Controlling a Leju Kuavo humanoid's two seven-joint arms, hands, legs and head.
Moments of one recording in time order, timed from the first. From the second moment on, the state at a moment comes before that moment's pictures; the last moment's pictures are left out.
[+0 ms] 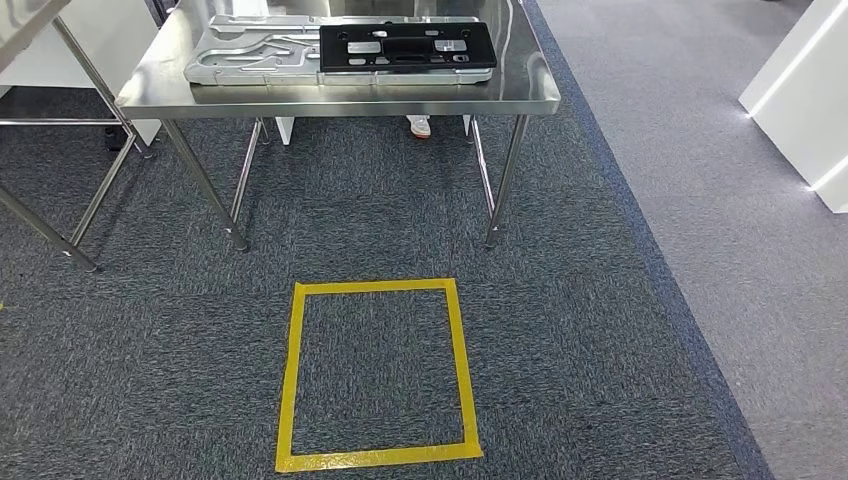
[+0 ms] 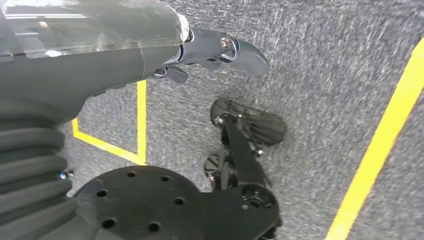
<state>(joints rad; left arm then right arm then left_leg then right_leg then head) -0.06 0.05 -0.99 -0.13 1.31 0.10 -0.24 -0.05 0.07 -0.95 -0.20 0.99 -0.06 0.13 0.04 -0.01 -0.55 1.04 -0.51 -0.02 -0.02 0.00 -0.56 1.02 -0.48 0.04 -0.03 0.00</state>
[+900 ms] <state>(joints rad) 0.04 0.04 -0.53 -0.24 0.67 0.05 -0.13 0.04 0.04 -0.51 -0.28 0.51 -0.03 0.07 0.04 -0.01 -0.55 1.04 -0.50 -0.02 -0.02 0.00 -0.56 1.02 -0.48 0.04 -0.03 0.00</state>
